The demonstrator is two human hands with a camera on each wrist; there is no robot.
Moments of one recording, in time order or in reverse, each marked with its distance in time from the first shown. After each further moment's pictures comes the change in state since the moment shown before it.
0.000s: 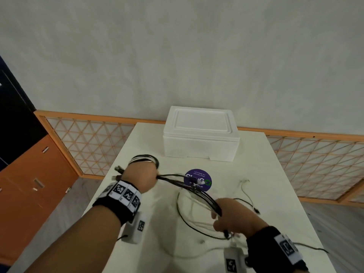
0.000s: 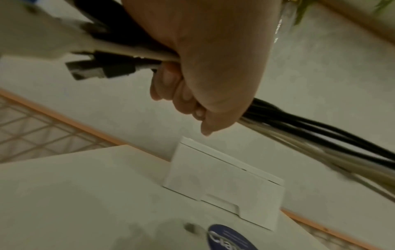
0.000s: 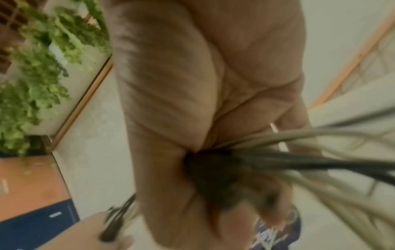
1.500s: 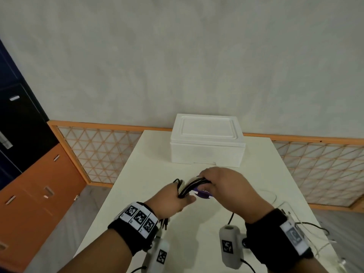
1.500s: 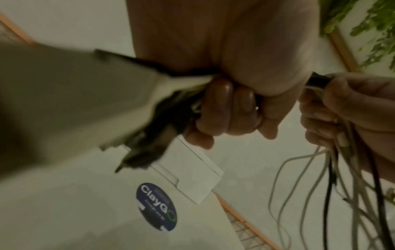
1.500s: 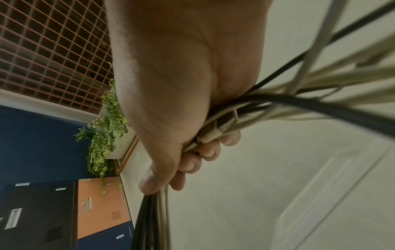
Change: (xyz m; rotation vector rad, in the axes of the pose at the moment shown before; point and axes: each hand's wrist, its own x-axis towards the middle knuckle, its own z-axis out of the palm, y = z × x) left_hand -0.048 0.042 0.004 -0.940 -0.295 0.074; right_hand -0.012 -0.070 -0.052 -0.127 0.481 -0.439
